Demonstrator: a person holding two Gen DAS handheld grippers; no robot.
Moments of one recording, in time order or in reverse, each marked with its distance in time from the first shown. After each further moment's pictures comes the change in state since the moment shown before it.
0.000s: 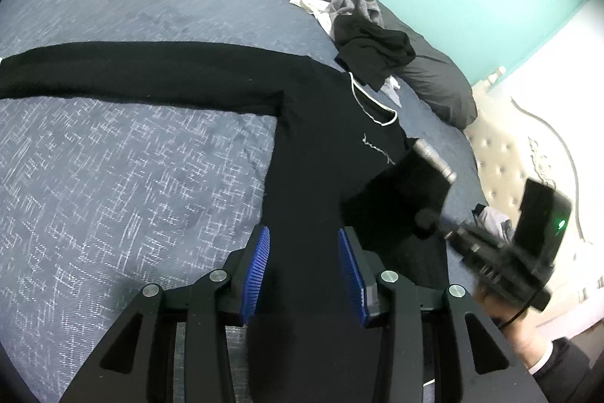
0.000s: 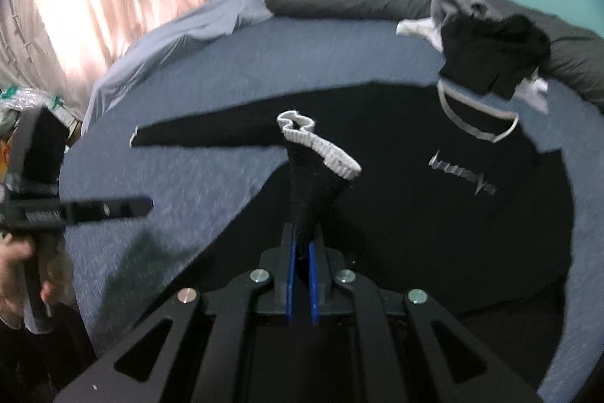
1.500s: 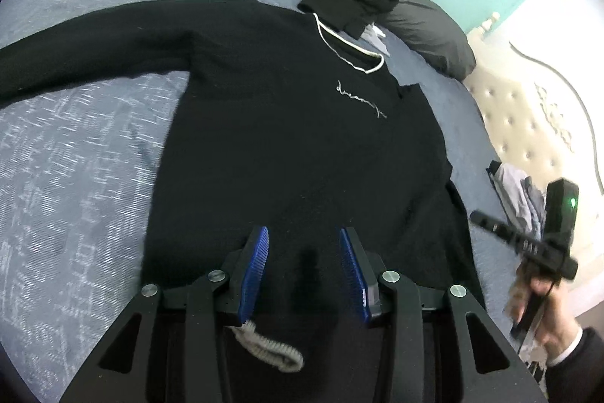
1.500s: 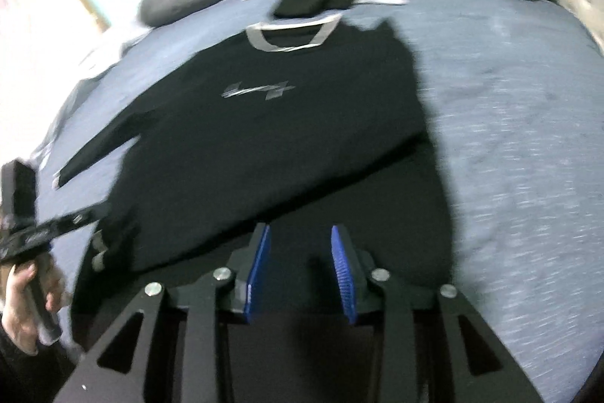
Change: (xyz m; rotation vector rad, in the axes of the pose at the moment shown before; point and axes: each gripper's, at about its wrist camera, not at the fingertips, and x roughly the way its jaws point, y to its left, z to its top) left arm 0.117 -0.055 -0.015 0.147 0.113 0.013; right arm -0.060 -0.186 -0.071 0.374 0.067 -0.230
